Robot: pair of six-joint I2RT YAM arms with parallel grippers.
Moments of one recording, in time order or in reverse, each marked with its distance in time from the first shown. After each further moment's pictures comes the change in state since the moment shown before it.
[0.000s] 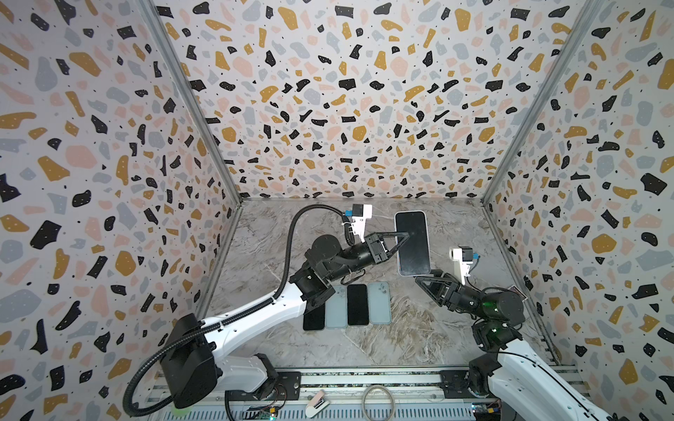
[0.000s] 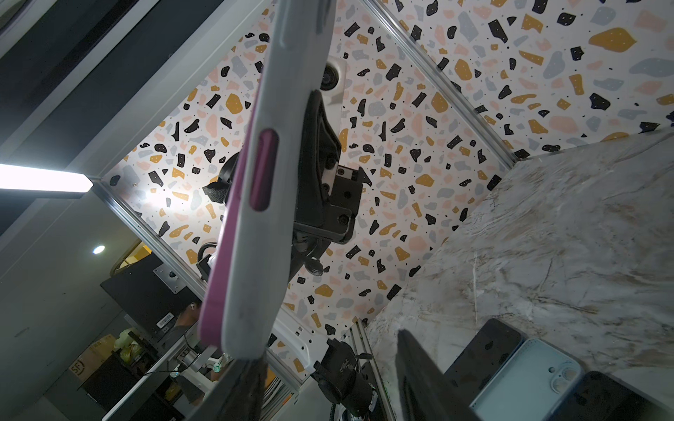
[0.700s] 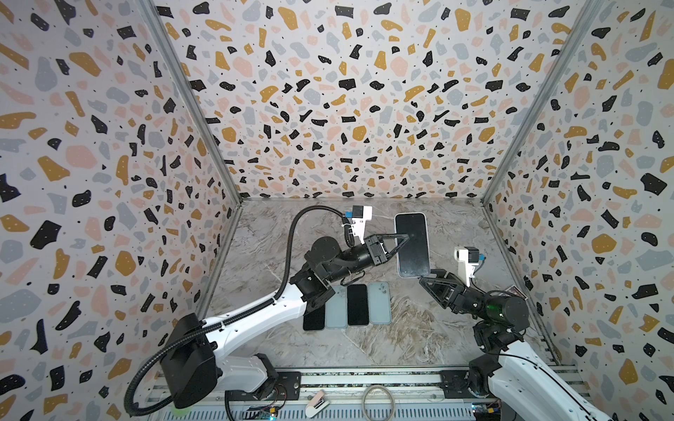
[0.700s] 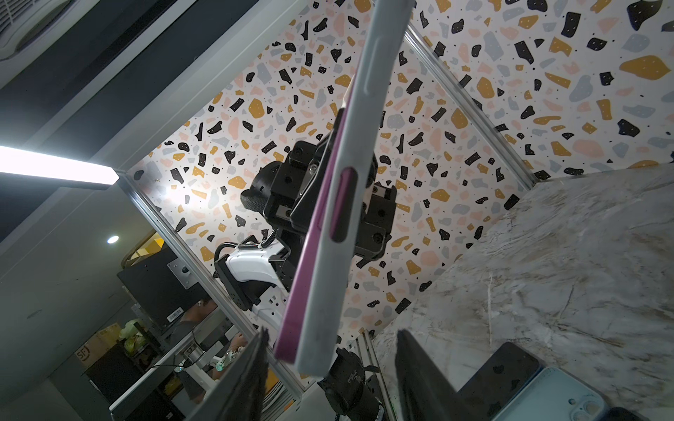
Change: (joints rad) left arm 0.000 0.000 -0.019 0.029 0.001 -0.001; right arm 0.002 -0.026 0.000 0.063 0.000 0.022
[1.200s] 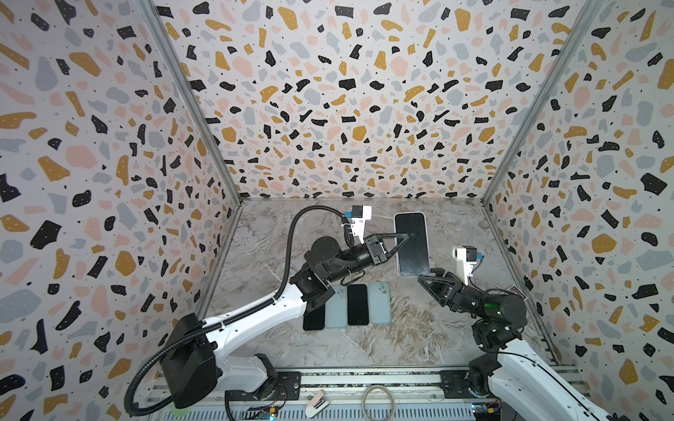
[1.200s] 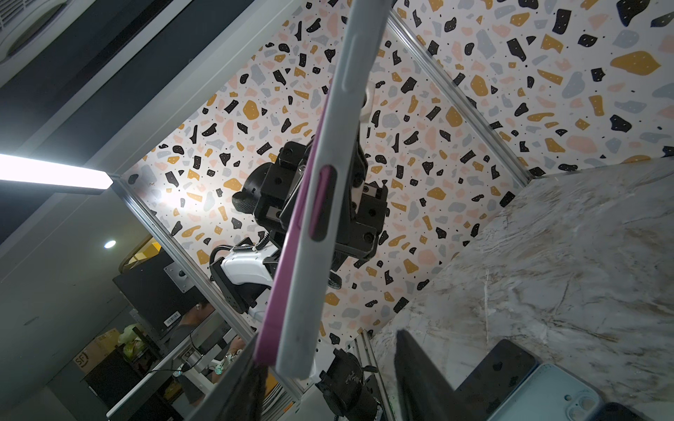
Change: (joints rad) left arm 0.000 0.000 0.000 0.000 0.002 -0.002; right arm 0.000 0.026 0.000 0.011 0.007 0.000
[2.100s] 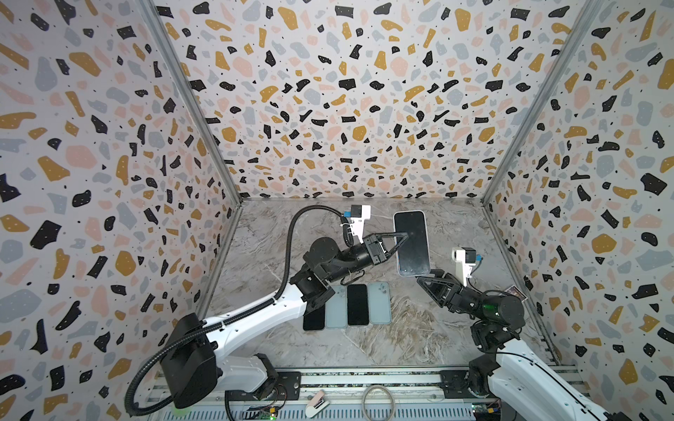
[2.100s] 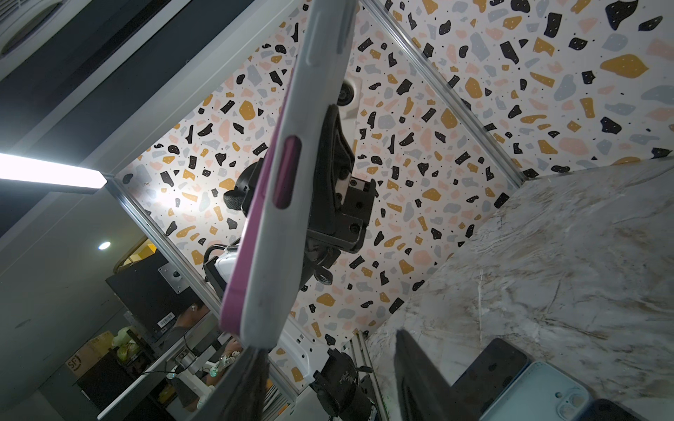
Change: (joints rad) left arm 0.000 0.000 -0.006 0.037 0.002 -0.013; right arm 0.000 0.014 -0.030 0.034 0.012 -0.011
